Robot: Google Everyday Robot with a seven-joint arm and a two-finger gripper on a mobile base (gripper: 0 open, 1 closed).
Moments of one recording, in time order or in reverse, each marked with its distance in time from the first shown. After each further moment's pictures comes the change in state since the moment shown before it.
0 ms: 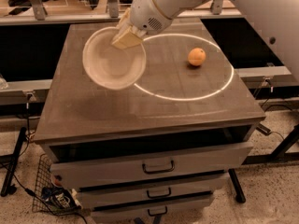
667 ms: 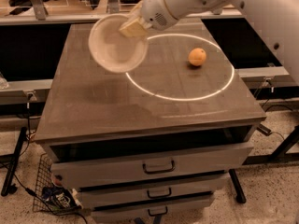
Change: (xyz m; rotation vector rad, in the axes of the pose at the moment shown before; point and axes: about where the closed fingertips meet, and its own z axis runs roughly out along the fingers) arm 0.025 -0.055 -0.007 0.162 -0.097 0.165
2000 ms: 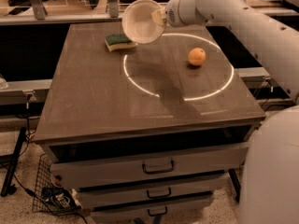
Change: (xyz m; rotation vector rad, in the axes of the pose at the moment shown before) arm 0.105 -0.157 0.009 0.474 -0.046 0.518
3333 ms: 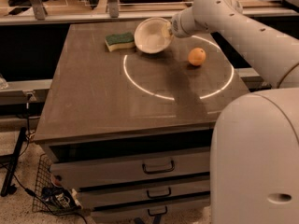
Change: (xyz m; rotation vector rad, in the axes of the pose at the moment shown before) arm 0.071 -0.045 0.026 0.100 0.185 0.207
